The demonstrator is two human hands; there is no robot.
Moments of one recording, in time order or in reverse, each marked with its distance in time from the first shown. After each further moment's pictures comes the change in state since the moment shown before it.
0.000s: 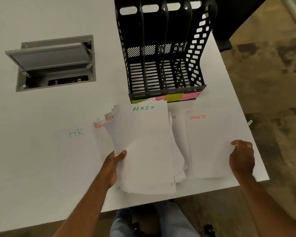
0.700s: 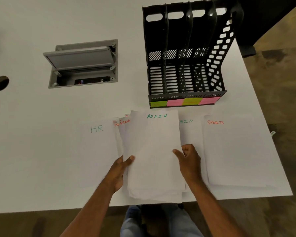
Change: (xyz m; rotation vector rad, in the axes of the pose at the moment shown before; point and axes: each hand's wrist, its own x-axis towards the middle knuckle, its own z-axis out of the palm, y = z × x) left_hand -0.039 0.006 -0.022 0.008 0.038 -0.060; right_hand -0.125 -0.195 0.021 0.758 -0.472 0.035
